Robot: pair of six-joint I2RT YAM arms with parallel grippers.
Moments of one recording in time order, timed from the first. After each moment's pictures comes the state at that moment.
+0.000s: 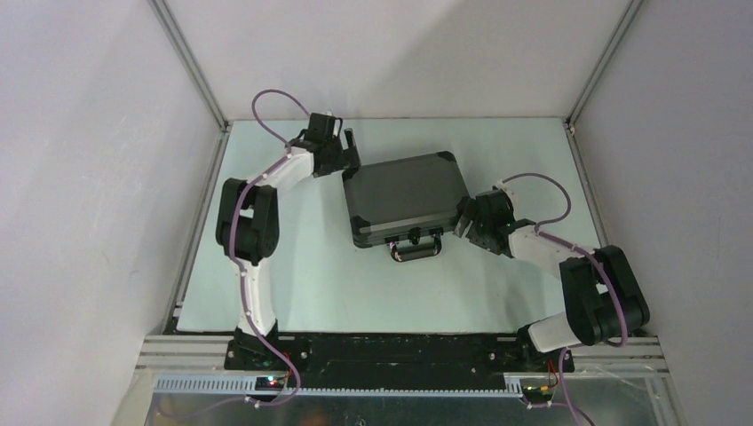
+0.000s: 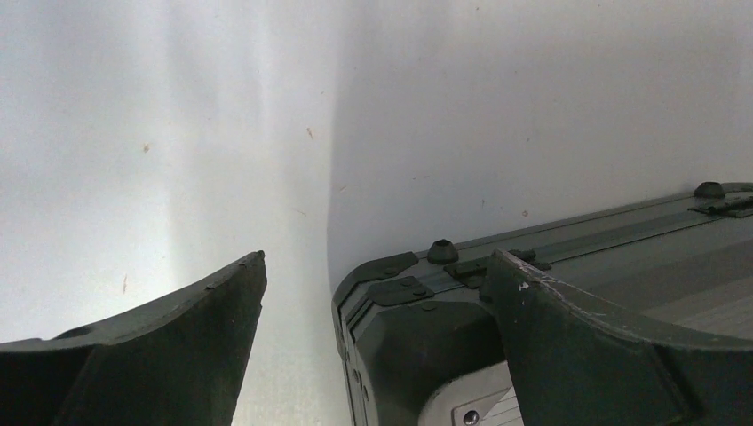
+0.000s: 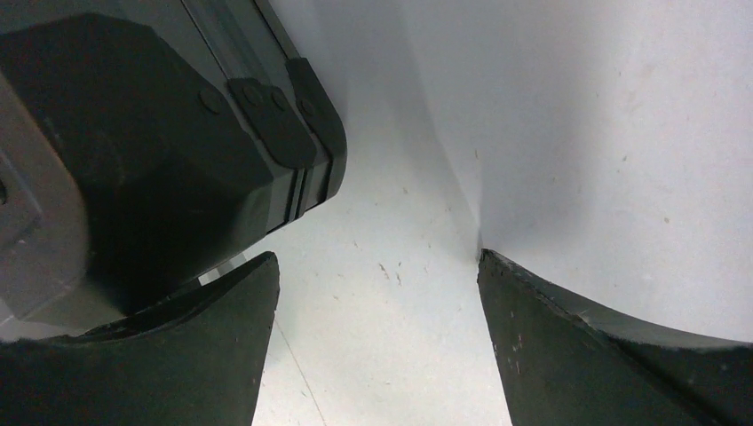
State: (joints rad) left arm -0.28 2.08 1.63 -0.39 0.02 -0.47; right arm 0.34 1.44 0.67 -0.14 0.14 0.71
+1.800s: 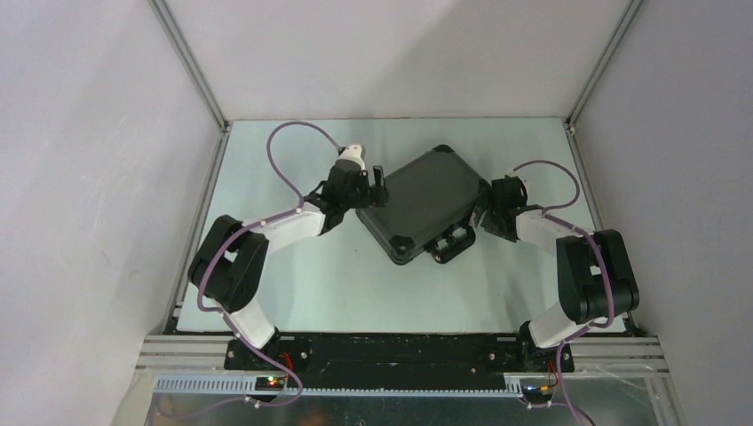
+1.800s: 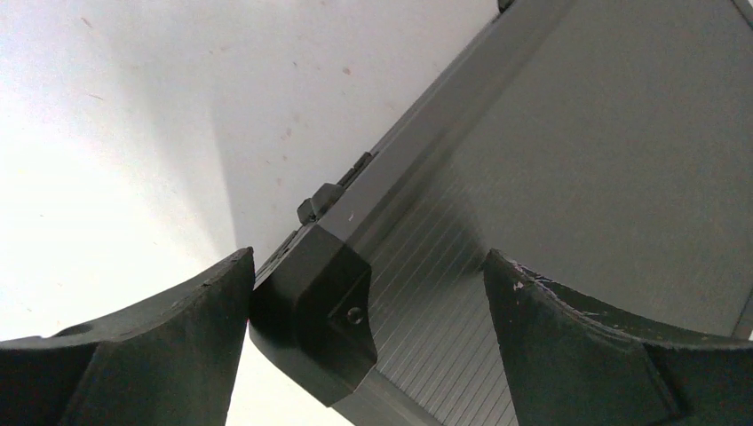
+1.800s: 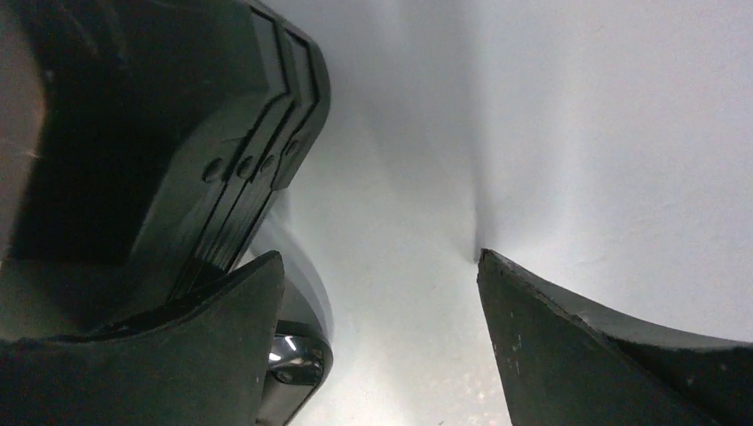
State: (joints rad) left arm -0.56 1.70 1.01 0.12 -0.08 -0.46; right arm 0.20 1.56 0.79 -0.17 0.13 0.54
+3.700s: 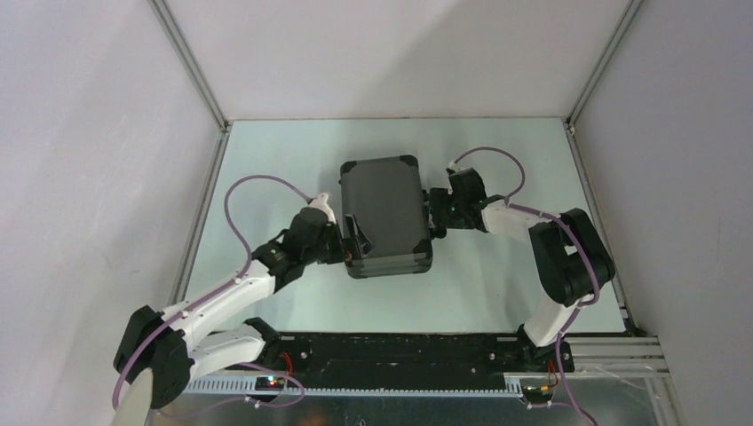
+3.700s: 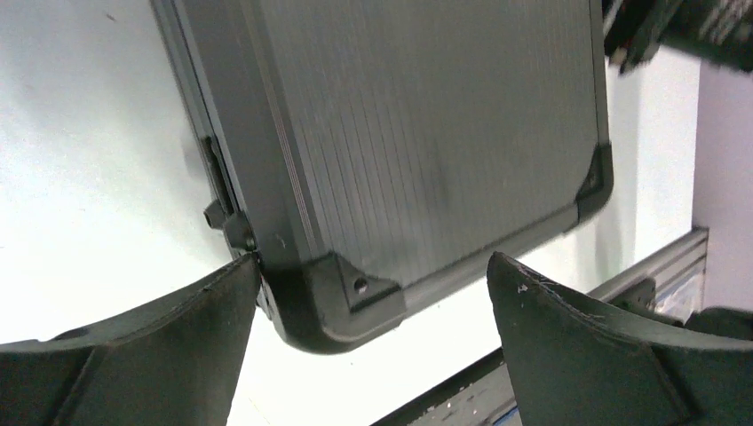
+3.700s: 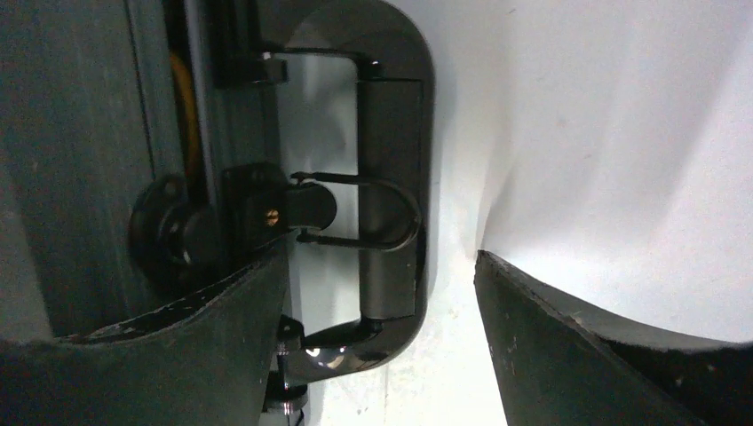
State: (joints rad) left arm -0.66 1.05 0.59 -0.19 0.05 -0.75; right arm 0.43 1.72 0.96 -0.13 -0.04 0.42
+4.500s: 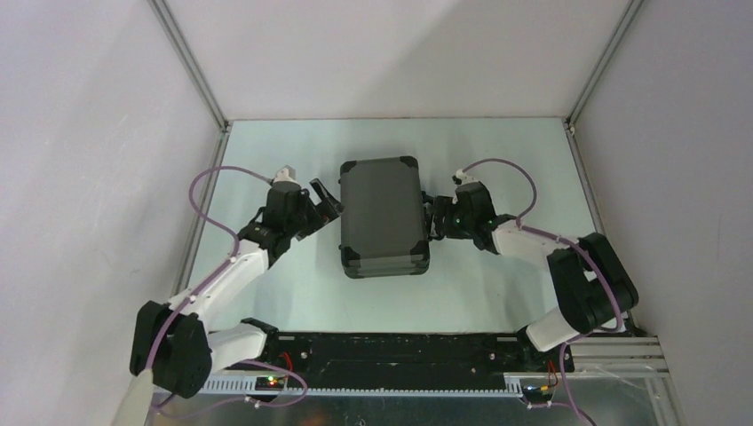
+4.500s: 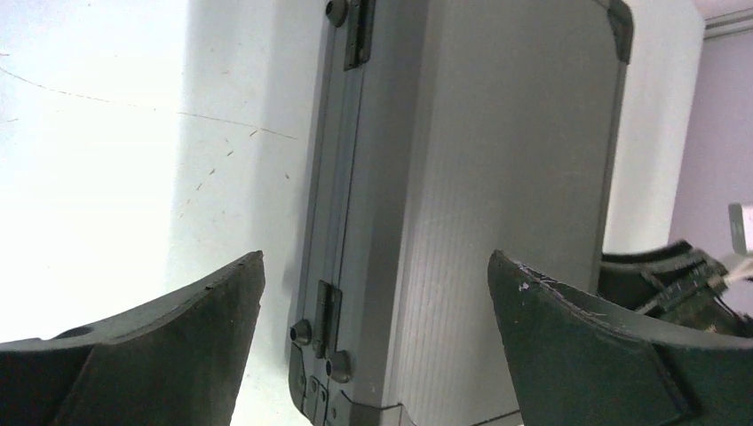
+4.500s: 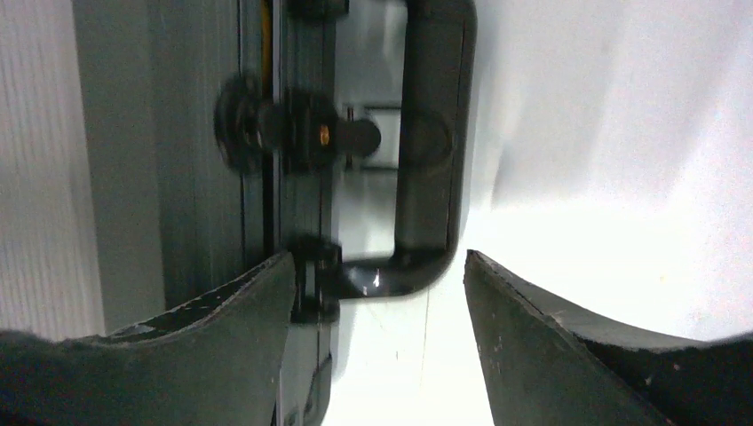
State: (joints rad) left arm -0.35 1.13 0.71 -0.20 0.00 -0.81; right arm 0.47 1.55 0.77 0.03 -0.07 0.49
